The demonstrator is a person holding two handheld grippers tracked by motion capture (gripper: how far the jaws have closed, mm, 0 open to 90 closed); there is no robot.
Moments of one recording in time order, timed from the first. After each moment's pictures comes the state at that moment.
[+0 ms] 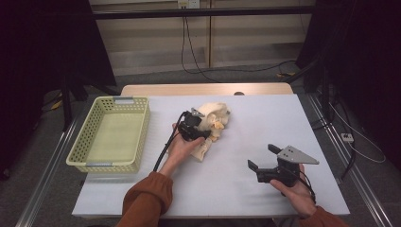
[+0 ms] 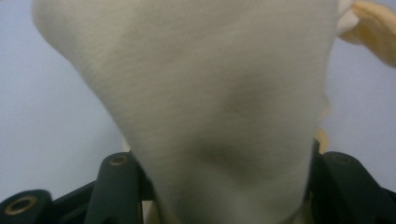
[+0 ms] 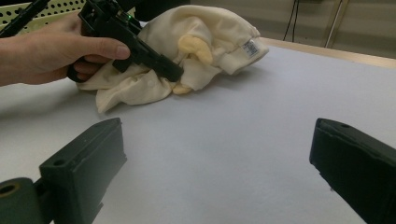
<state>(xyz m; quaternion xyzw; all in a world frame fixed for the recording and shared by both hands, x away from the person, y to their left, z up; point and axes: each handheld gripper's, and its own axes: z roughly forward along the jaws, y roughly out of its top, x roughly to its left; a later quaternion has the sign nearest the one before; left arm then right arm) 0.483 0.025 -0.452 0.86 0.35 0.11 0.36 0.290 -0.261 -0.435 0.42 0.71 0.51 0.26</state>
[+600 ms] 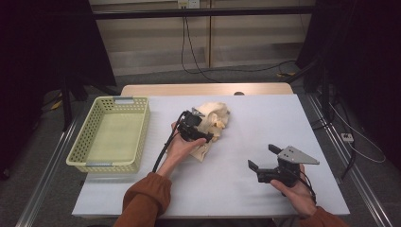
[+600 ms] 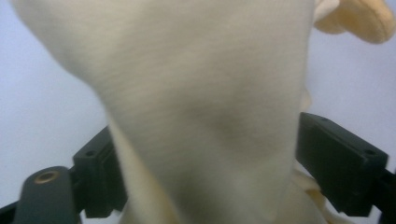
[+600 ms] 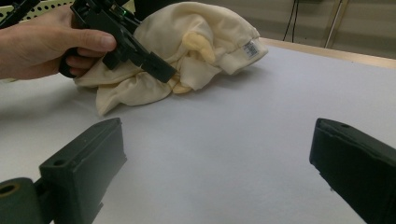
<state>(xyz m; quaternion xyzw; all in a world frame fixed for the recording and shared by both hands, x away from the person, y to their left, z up) 0.478 0.028 -0.441 0.86 0.35 0.11 0.36 0.290 -0.262 -0.435 0.42 0.71 0.51 0.26</state>
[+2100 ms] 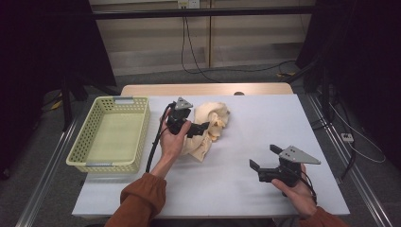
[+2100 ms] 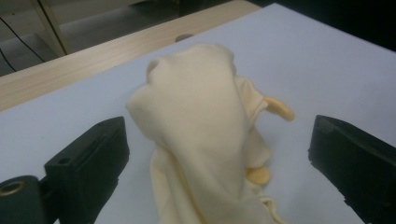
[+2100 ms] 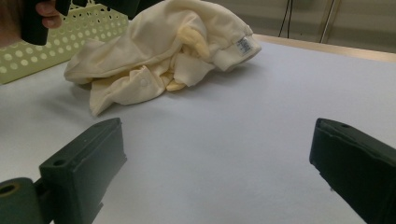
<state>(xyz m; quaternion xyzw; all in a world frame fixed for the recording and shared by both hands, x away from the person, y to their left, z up) 0.459 0.057 -0.388 0.80 0.33 0.15 0.47 0.290 -0.265 -0.437 0.43 0.70 0.51 0.26</state>
